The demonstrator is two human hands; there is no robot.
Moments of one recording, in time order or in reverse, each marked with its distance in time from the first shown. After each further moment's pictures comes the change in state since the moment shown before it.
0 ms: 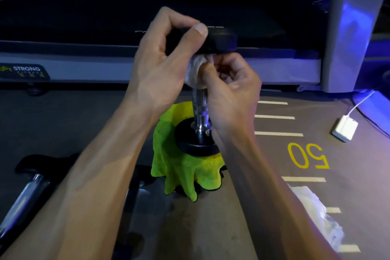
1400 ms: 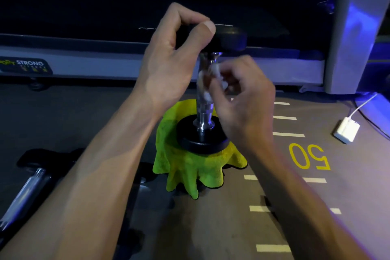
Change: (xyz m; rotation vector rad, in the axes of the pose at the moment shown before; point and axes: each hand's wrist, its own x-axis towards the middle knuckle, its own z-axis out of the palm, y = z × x) left_hand 0.003 -0.006 -0.001 -0.040 -0.027 -0.035; right_hand -0.001 0.001 -0.037 -0.794 -0.210 -0.587
